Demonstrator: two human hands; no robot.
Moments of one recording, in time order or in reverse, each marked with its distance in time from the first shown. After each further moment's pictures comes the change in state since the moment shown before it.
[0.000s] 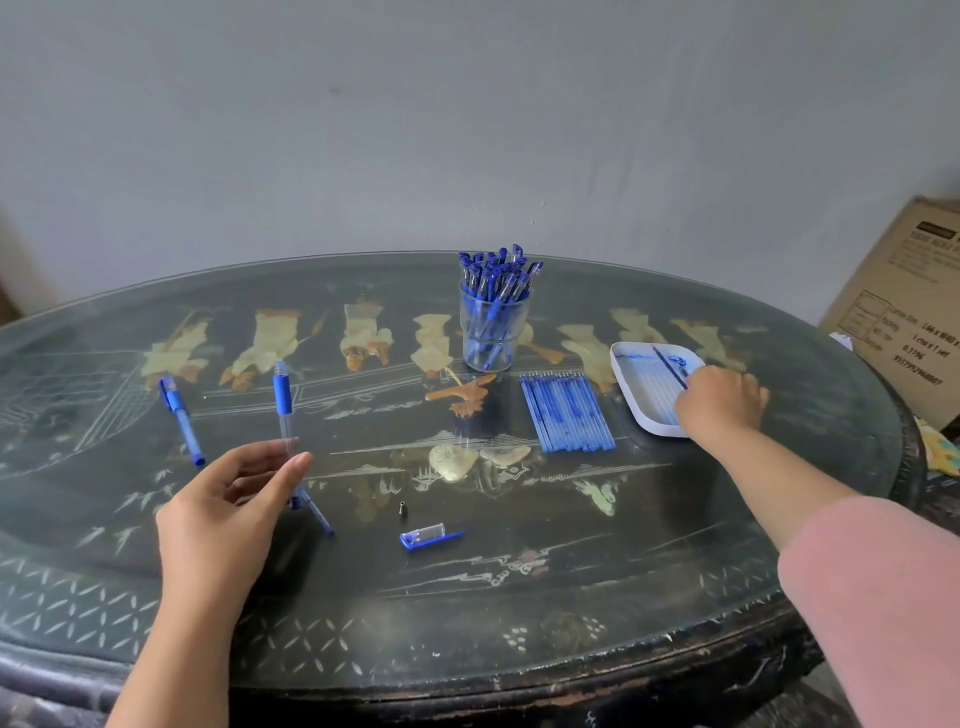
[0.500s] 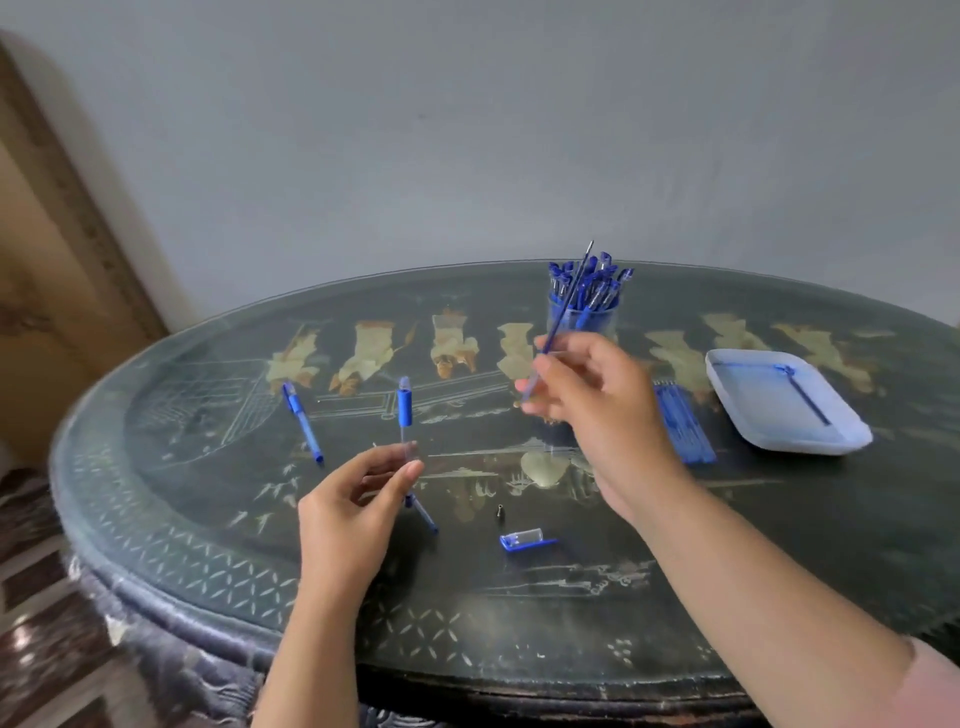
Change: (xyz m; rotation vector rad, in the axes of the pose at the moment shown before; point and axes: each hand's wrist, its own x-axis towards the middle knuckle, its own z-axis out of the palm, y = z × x) left_hand -0.007 0.001 -0.002 -0.048 -0.085 -0.005; right_hand -0.172 -0.139 -0.097 1.707 -0.452 -0.339
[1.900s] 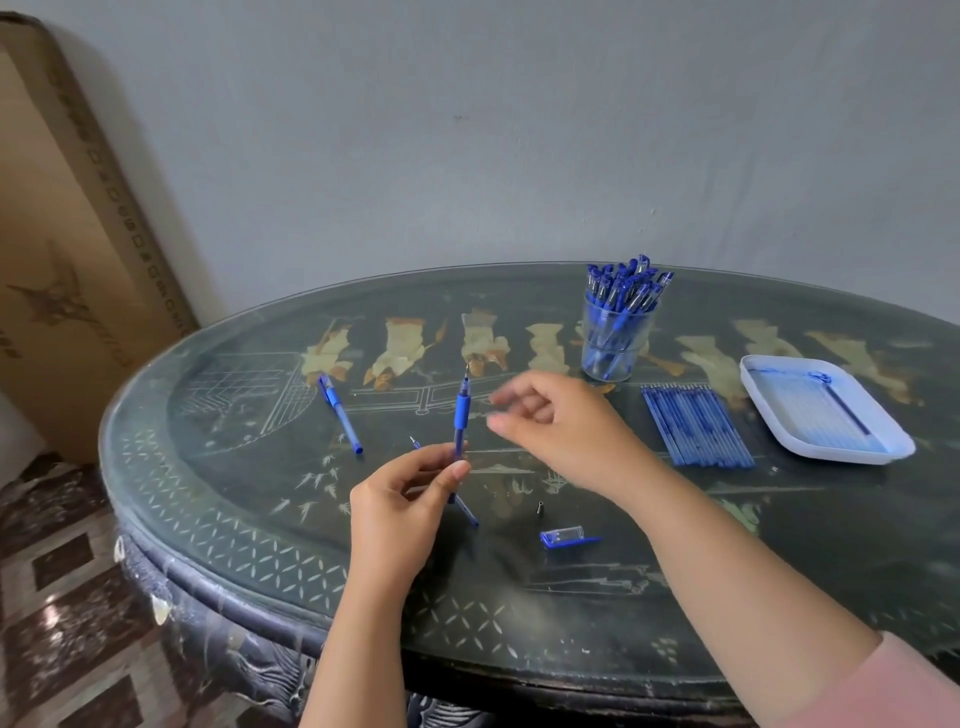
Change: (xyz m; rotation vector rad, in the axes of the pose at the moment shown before) left_hand 0.005 -0.011 -0.002 -0.036 -0.033 0.003; right_hand 0.003 0.013 0.032 -0.681 -0.413 0.004
